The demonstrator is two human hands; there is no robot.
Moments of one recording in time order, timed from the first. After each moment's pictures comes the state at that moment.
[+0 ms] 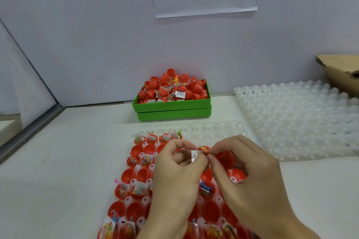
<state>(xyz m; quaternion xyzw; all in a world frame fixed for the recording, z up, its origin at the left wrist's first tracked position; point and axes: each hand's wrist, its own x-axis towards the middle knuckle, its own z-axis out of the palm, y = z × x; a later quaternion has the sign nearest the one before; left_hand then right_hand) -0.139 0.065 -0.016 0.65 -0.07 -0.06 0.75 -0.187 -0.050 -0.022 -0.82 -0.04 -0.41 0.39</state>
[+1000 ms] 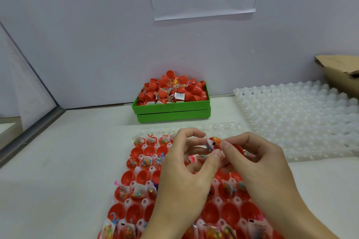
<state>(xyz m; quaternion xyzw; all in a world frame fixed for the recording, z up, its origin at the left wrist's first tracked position) -0.140 0.064 -0.013 0.69 -0.25 0.01 0.68 -0.190 -0.061 -0.007 -0.67 0.11 -0.25 0.69</state>
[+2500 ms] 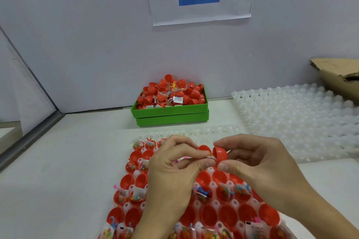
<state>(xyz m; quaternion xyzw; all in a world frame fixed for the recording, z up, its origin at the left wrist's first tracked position) -0.125 0.070 -0.013 0.67 -0.30 0.09 0.67 -0.194 -0.087 0.007 -0.73 -0.02 -0.16 0.66</state>
